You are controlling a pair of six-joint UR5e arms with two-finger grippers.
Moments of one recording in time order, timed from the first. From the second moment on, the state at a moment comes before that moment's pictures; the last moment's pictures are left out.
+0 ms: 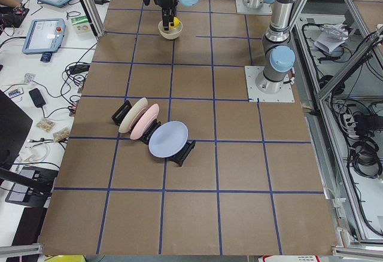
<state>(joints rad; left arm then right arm) -1.58 -1.72 -1.52 -1.44 1.53 -0.05 1.93 -1.08 1.55 -2.06 -1.51 0.44</state>
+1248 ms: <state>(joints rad) -1.58 -1.69 -1.53 -1.45 1.54 -0.05 1.93 -1.01 1.56 -2.10 -1.51 0.44</state>
